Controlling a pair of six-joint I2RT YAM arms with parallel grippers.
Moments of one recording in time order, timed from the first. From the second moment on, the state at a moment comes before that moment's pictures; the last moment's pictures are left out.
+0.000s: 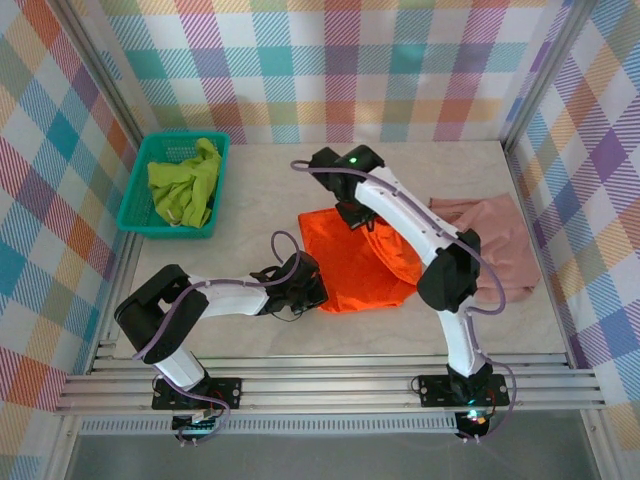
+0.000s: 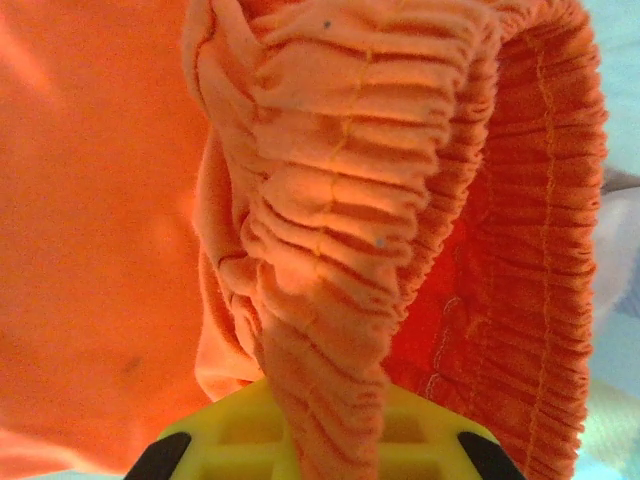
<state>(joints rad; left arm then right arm) -0.82 1.63 0.71 0.00 0.12 -1.12 0.74 2.11 2.22 -1.61 0.47 0.28</state>
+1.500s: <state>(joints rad) -0.58 1.41 1.00 0.01 0.30 -1.21 0.34 1.60 1.20 -0.43 -0.59 0.94</state>
